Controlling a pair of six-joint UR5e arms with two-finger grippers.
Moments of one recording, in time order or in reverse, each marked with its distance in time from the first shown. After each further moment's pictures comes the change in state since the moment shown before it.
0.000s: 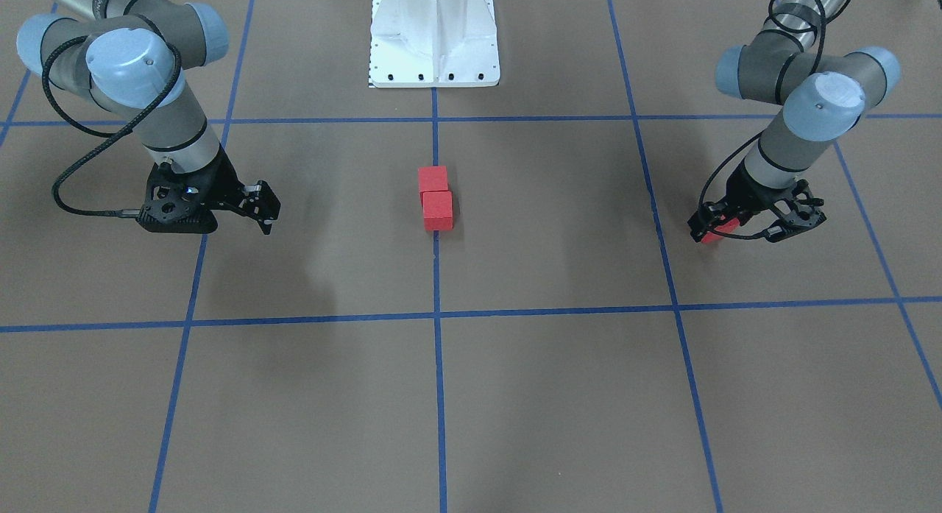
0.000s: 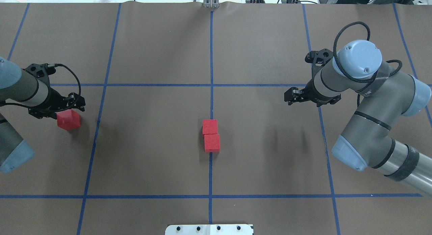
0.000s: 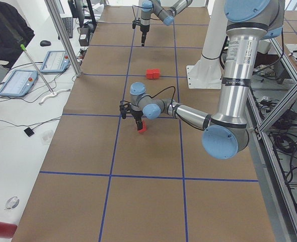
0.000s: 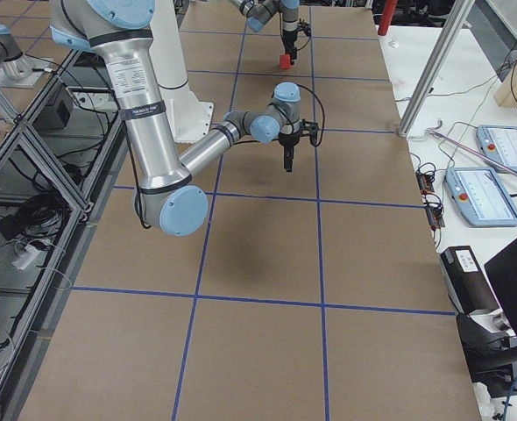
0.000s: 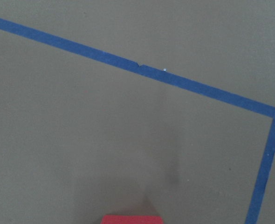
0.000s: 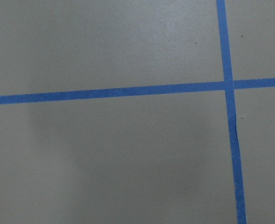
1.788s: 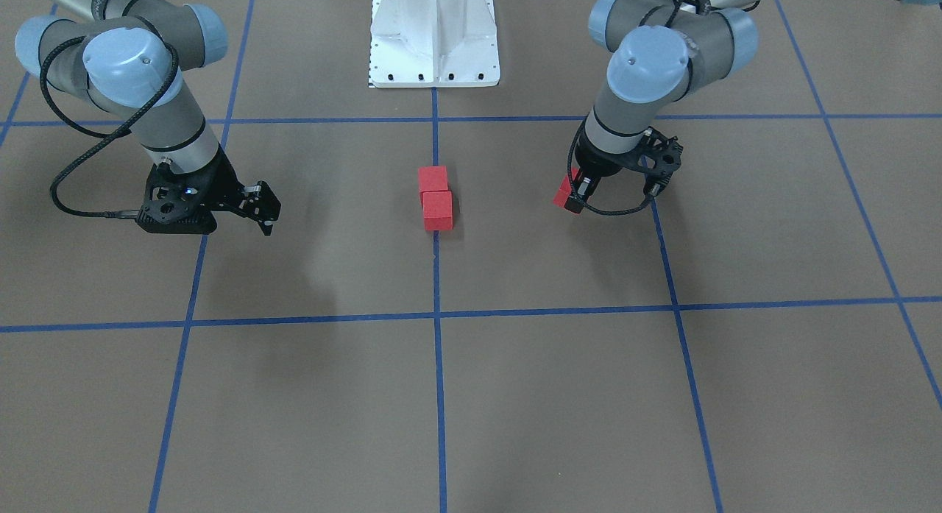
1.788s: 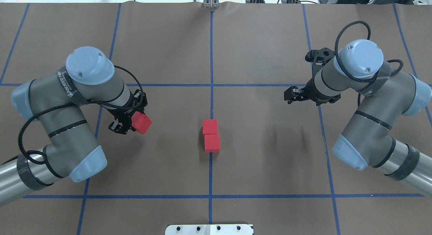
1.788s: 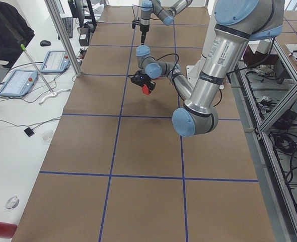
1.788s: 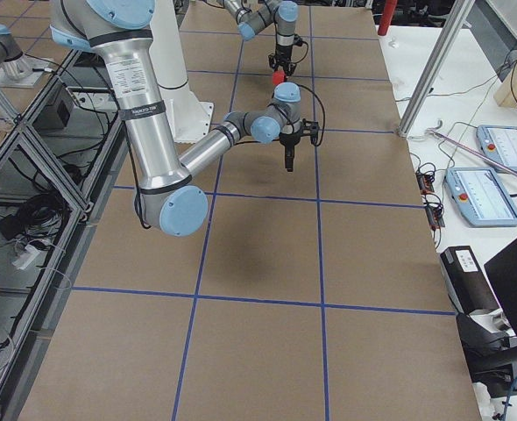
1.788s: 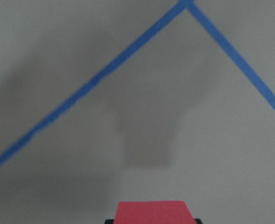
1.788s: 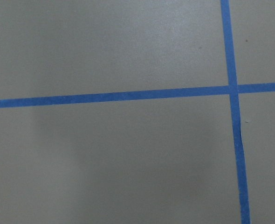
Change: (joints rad) left arm 0.207 -0.374 -0.113 0.425 0.034 -0.971; right arm 0.004 -0.001 -0.002 0.021 0.000 0.000
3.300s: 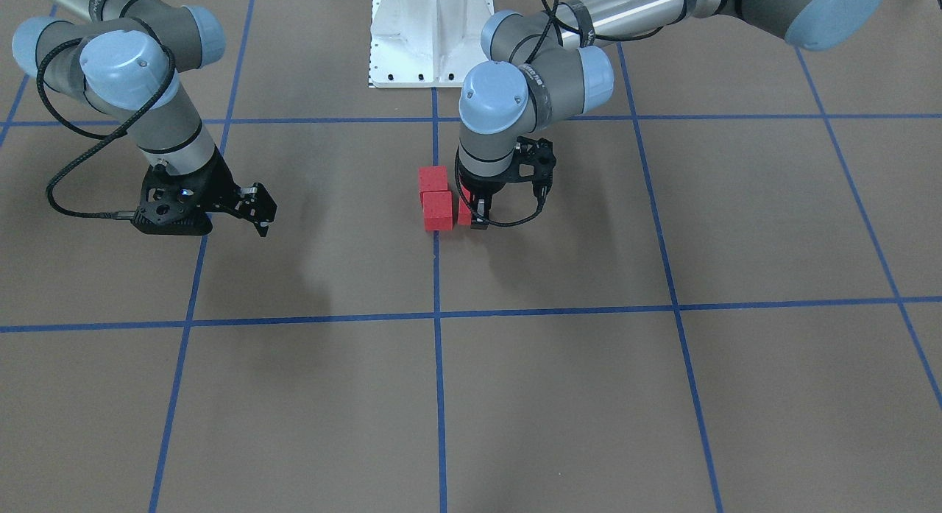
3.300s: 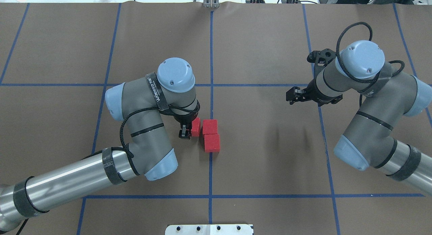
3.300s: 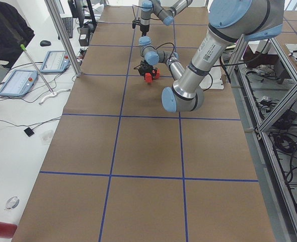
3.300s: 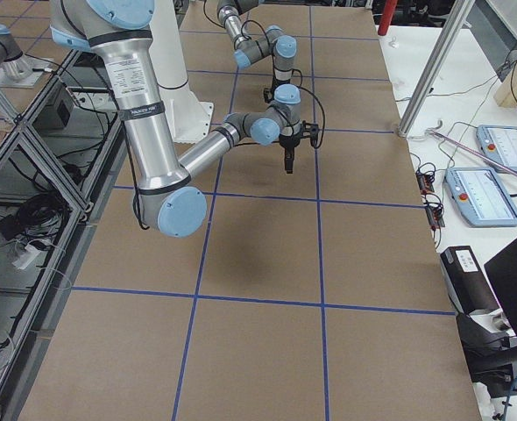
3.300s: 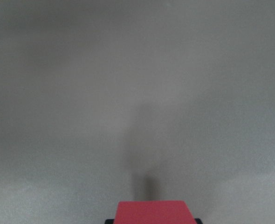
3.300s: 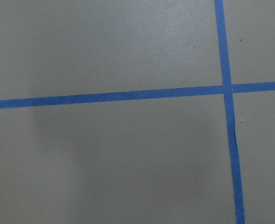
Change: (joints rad) left arm 0.103 -0.312 0.317 -0.015 0.031 -0.432; right arm 0.002 -0.013 -0.002 0.000 -0.001 0.001
